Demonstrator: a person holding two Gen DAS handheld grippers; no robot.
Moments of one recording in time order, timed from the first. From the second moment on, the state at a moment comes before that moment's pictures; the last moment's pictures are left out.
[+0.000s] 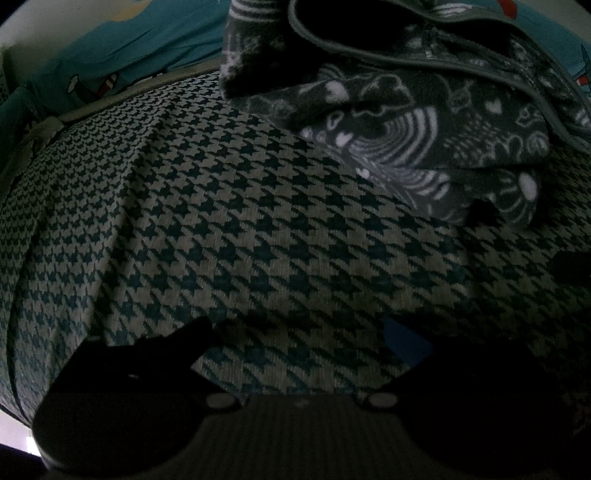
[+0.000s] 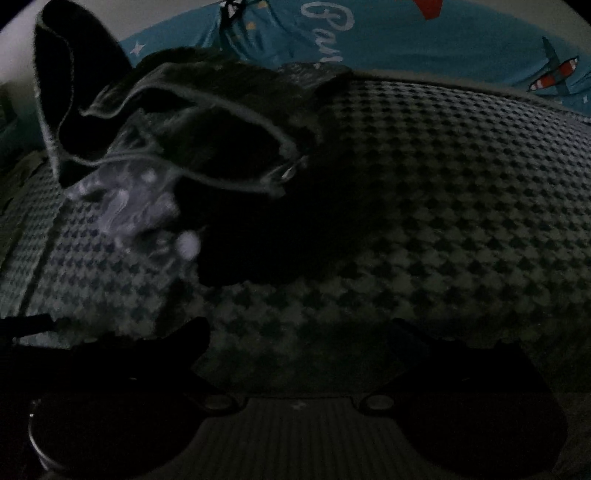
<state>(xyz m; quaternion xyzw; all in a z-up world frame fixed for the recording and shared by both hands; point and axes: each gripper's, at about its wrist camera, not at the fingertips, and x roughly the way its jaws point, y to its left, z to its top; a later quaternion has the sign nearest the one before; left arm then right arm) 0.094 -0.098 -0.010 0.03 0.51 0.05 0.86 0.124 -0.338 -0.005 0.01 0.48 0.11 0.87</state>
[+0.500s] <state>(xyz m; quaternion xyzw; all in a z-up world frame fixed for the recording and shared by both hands) 0.092 -0.103 -0.008 0.01 0.50 0.07 0.86 0.111 -0.322 -0.012 0.00 0.48 0.11 0.87</state>
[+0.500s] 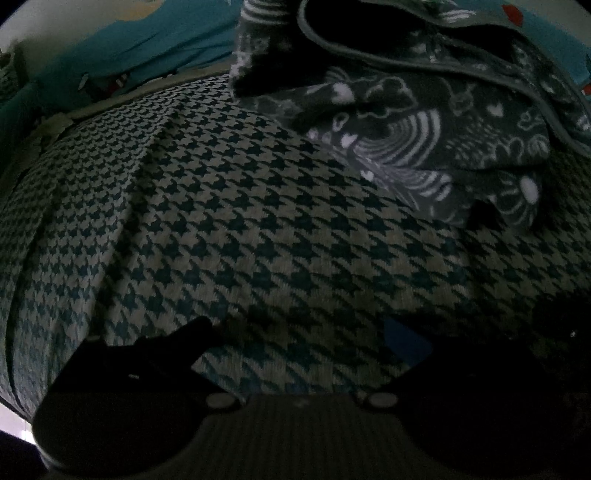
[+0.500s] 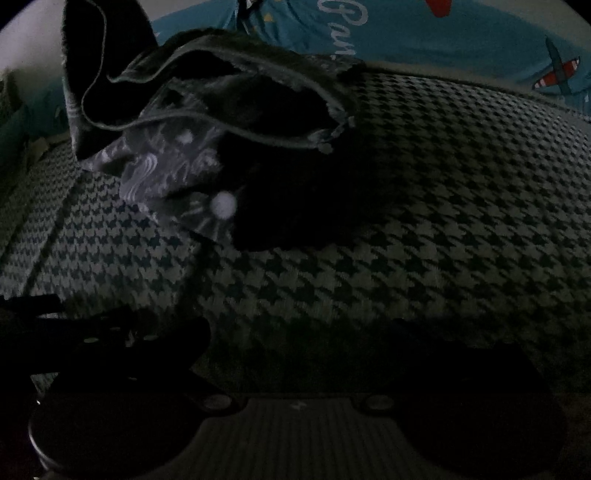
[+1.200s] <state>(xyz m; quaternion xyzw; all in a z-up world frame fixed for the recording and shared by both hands) 0.085 -0.108 -0.002 -0.01 0.51 0.10 0.85 0.098 -0.326 -0.011 0.02 0.48 0.13 0.87</state>
